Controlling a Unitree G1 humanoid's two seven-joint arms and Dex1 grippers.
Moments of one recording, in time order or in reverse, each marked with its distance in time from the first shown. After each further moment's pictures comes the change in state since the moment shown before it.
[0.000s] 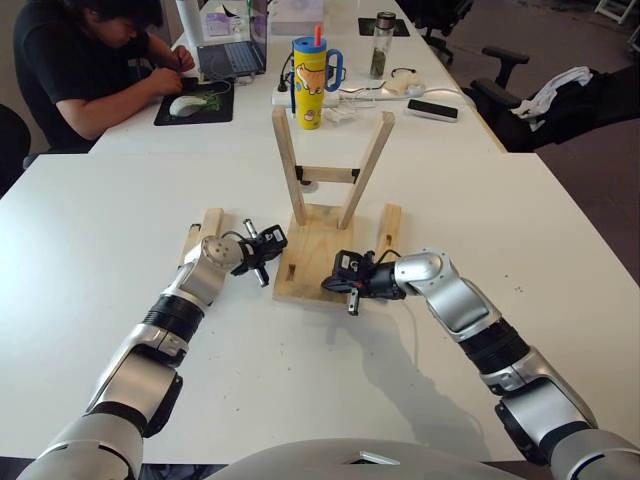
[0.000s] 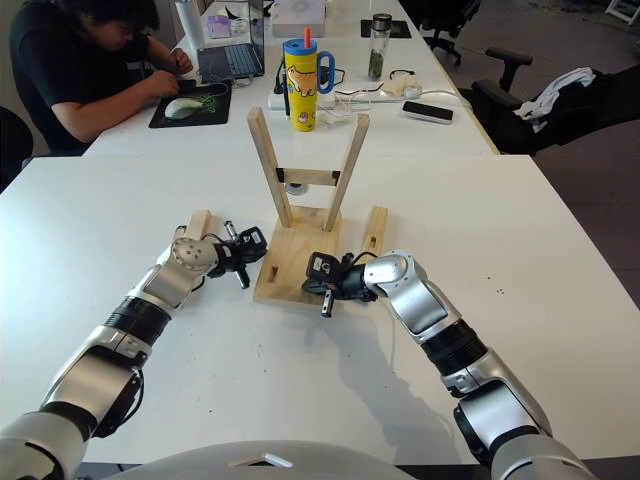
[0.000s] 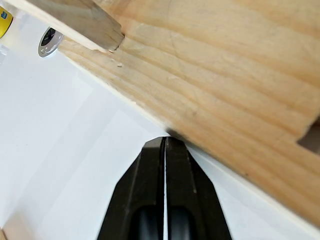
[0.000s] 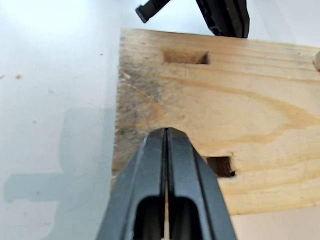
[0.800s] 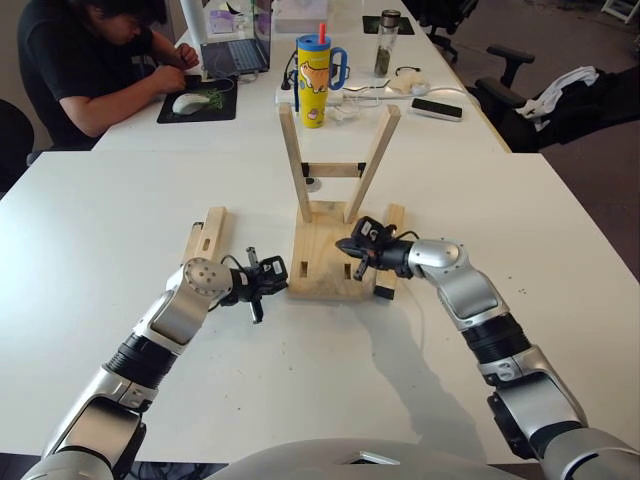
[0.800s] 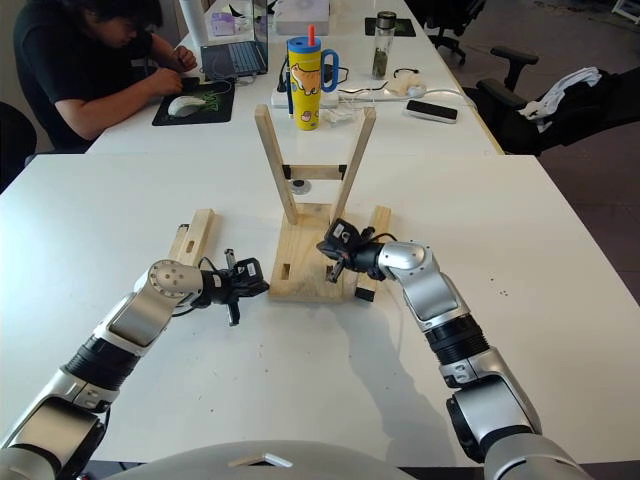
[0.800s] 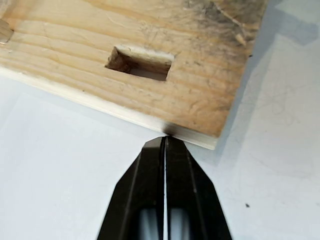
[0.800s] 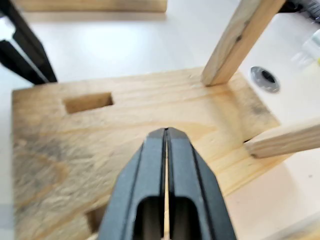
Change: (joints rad) left arm 0.223 0.136 -0.045 -0.466 -0.062 0.205 -0.199; right arm -0.024 0.062 -0.220 0.103 0.039 -0.130 -0.231
